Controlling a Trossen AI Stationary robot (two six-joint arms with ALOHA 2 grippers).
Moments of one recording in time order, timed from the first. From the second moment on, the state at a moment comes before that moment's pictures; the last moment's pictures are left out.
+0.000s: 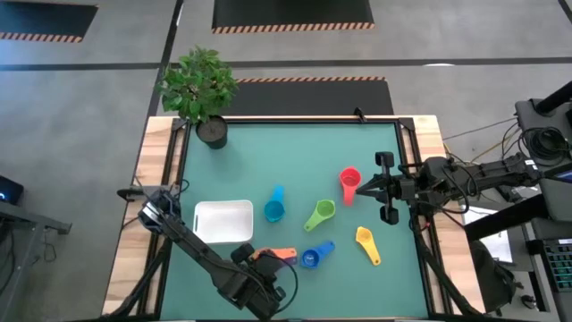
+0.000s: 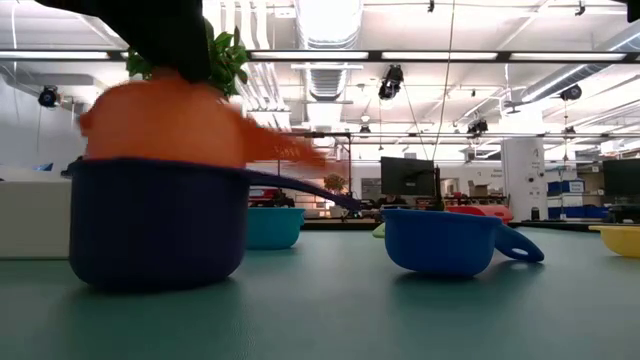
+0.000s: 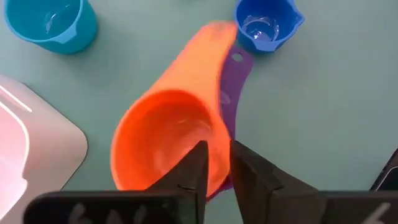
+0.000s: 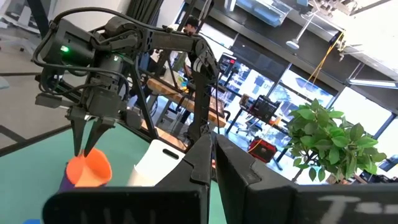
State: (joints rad) left arm -0.68 2.11 1.84 -1.14 -0.46 -1.34; right arm 0.14 0.61 0.49 0.26 -0.08 -0.51
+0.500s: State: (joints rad) left arm -0.68 2.10 1.88 -1.20 -0.46 -1.21; right arm 0.14 0.61 0.49 0.26 -0.08 -0.51
